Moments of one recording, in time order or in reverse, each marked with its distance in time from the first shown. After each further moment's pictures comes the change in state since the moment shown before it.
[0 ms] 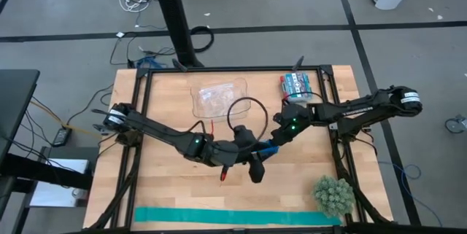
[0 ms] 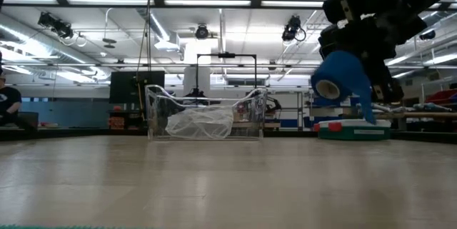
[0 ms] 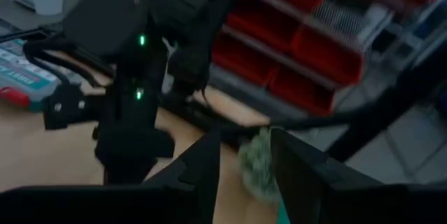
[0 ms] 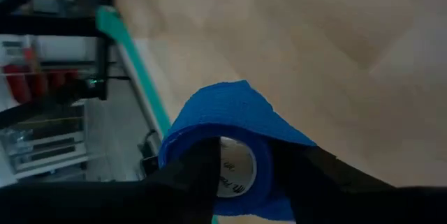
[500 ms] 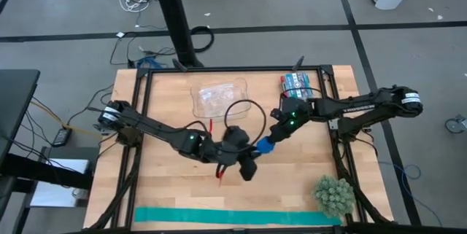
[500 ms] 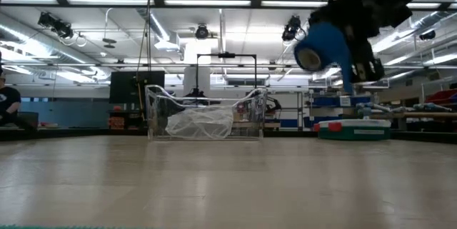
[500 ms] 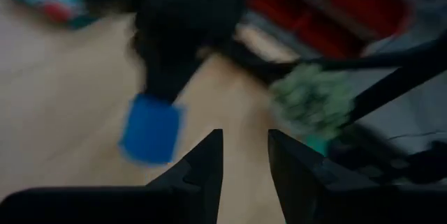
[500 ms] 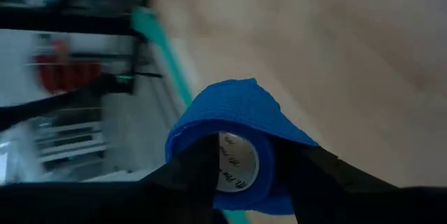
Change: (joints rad) left arm 0.003 -0.067 -0.047 -0.336 0.071 -0.194; right arm -0.027 -0.004 0.107 -0.015 -0.075 -0.017
